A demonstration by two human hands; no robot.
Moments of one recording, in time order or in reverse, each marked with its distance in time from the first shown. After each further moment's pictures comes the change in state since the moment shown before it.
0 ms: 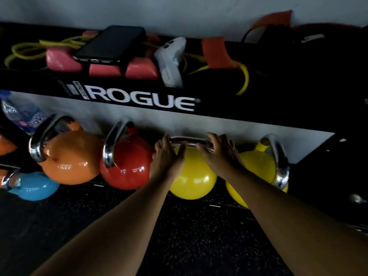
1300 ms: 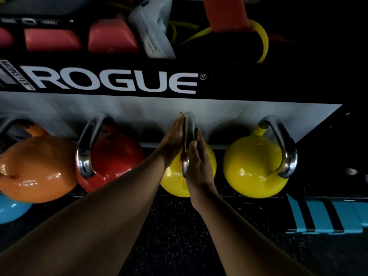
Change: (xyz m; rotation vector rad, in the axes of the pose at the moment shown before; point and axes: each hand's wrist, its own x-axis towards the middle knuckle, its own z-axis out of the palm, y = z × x) left_hand 0.070 0.011 0.042 -0.795 -0.483 0.007; right_hand -0.033 -0.063 0.065 1.185 0.192 0.293
